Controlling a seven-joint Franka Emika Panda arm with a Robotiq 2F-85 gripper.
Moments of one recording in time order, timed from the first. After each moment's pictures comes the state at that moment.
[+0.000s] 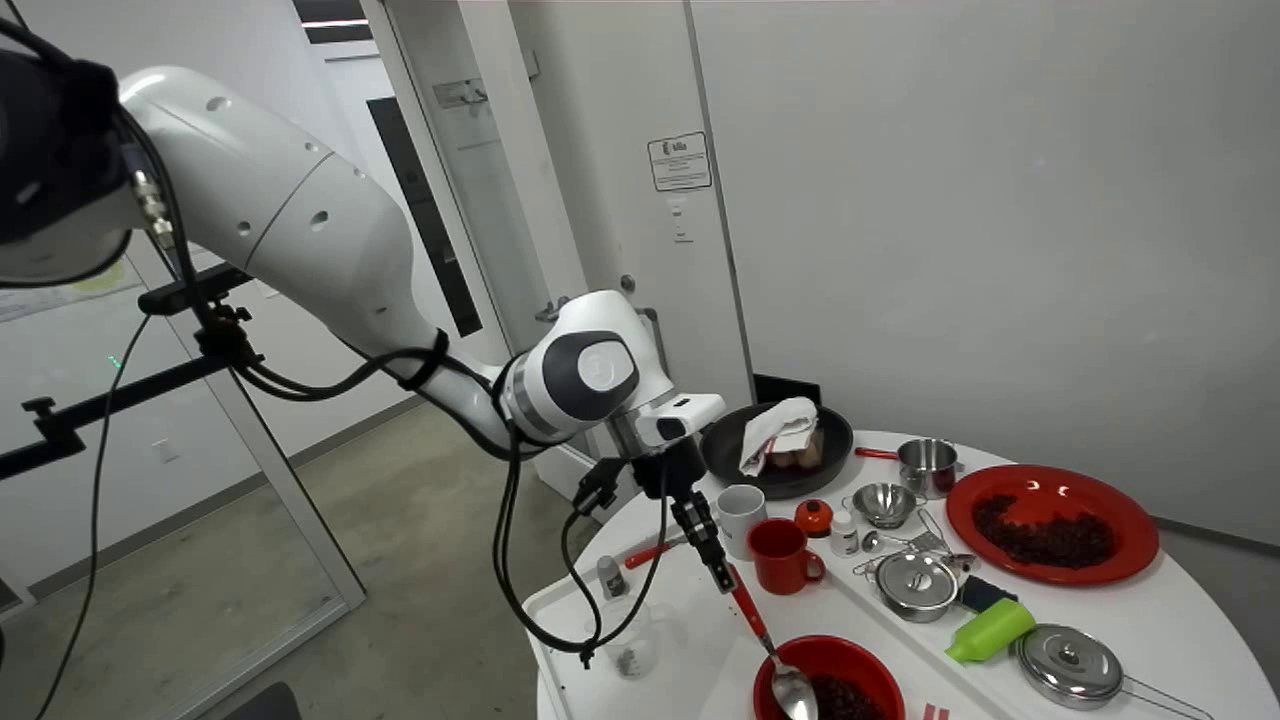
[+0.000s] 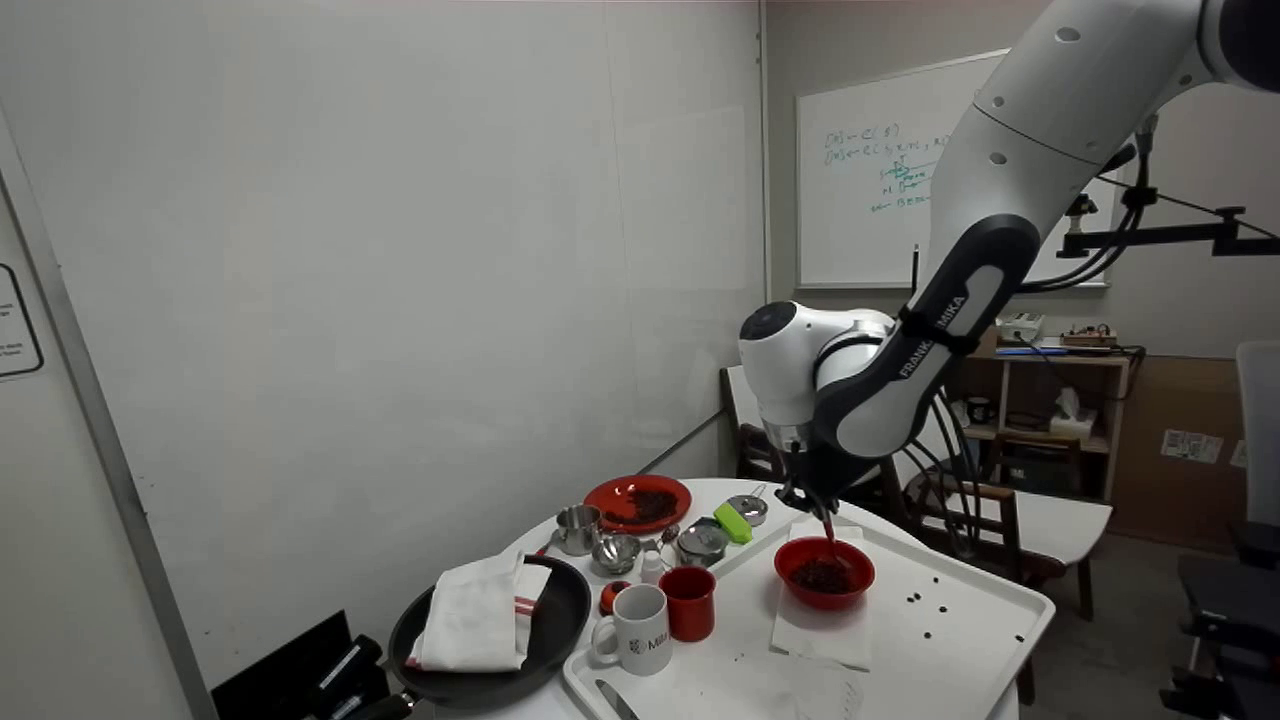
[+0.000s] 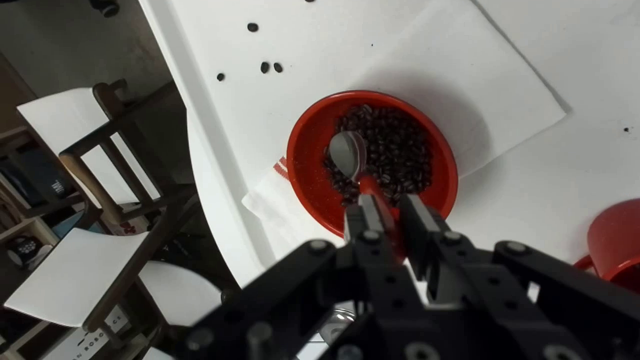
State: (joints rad) arm 0.23 0.64 -0.35 -1.92 -0.42 2.46 0.86
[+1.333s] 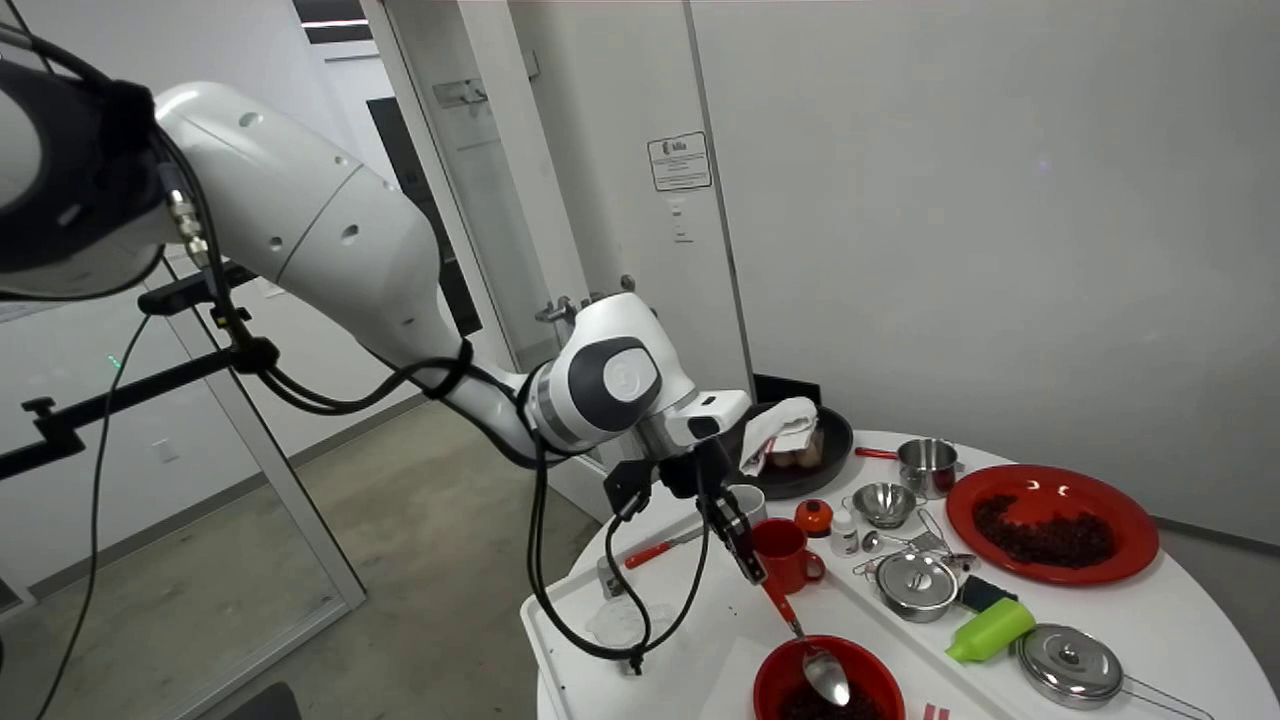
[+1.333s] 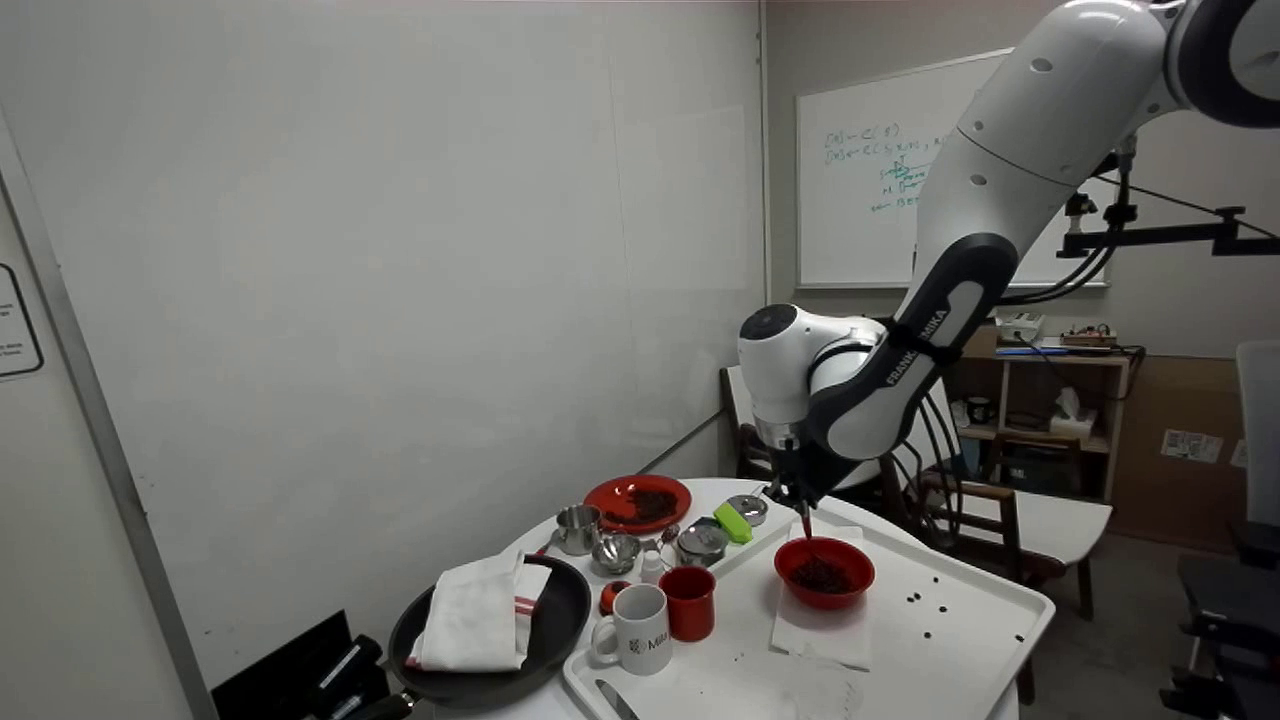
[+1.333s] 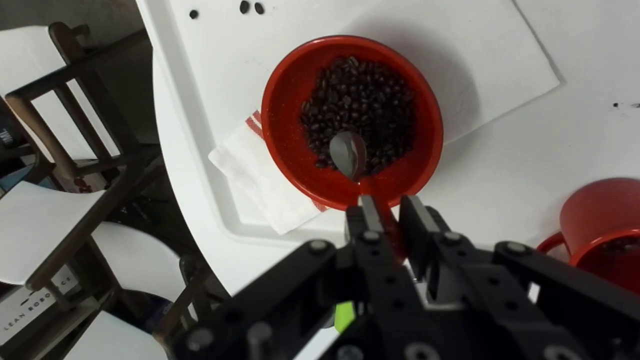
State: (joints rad) arm 0.16 0.70 -0.32 -1.86 -0.43 2.54 0.73
